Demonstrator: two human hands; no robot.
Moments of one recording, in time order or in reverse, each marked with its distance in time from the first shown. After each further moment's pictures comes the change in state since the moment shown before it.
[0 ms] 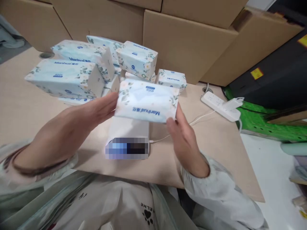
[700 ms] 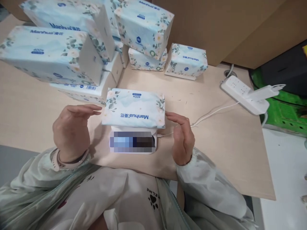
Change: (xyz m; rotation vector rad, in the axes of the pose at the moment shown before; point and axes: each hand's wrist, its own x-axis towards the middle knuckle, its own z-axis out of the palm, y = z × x) left_hand -0.034 -0.080 -0.012 -0.075 0.400 0.108; right_hand -0.031 0.056 0.045 -0.016 0.228 -0.117
